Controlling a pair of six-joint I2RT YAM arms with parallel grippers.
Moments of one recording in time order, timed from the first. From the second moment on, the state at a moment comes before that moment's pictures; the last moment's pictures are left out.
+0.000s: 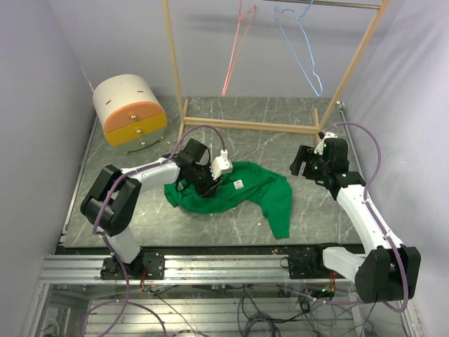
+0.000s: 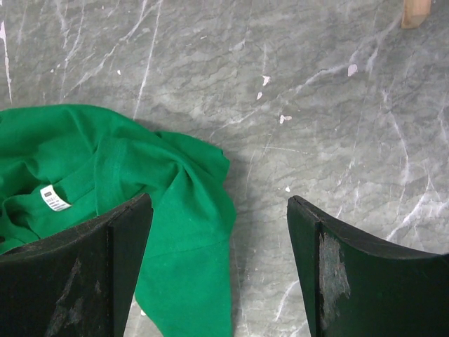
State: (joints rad) left arm -0.58 1.69 0.99 -0.34 0.57 0.53; right arm 0.07 1.09 0.79 -0.41 -0.08 0.25
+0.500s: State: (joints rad) left arm -0.59 1.70 1.21 -0.53 0.58 0.51; right arm 0.08 1.08 0.88 -0.49 -0.06 0.23
